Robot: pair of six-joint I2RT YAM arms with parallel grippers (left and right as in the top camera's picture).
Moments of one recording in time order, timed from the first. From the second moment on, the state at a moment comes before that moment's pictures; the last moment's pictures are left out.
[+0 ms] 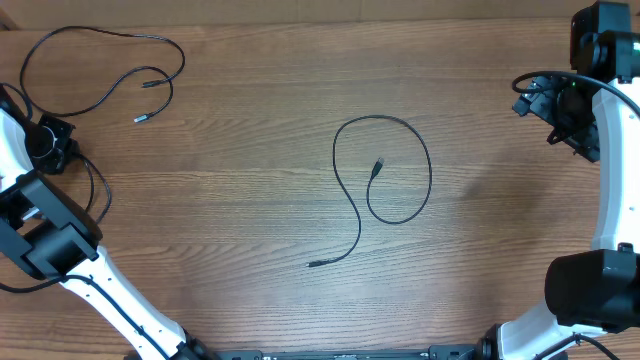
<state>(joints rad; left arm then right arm) 0.66 2.43 2.13 -1.08 0.19 -0.55 -0.16 1.80 1.94 -1.52 0.17 0.56</state>
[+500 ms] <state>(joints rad) 0.66 2.44 2.39 -1.31 0.19 -0.54 -0.16 1.80 1.94 -1.52 0.17 0.56</state>
